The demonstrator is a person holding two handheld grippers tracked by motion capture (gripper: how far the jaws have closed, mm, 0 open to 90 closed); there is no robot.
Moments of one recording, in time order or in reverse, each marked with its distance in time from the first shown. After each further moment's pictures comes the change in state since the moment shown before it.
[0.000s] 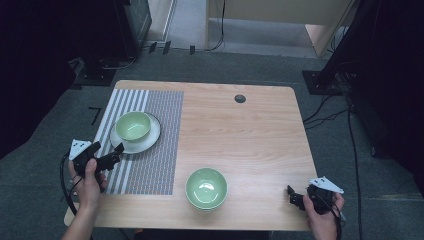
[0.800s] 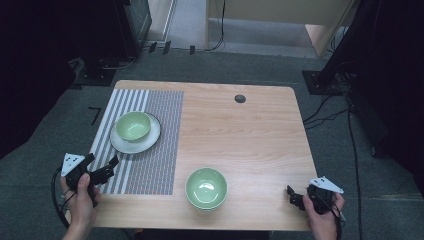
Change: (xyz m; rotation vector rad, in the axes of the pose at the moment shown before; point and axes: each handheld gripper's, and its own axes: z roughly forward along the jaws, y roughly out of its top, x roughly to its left) left arm 0.007 -0.022 -0.032 0.008 0.012 0.022; right arm 0.000 0.000 0.000 0.000 0.001 -0.004
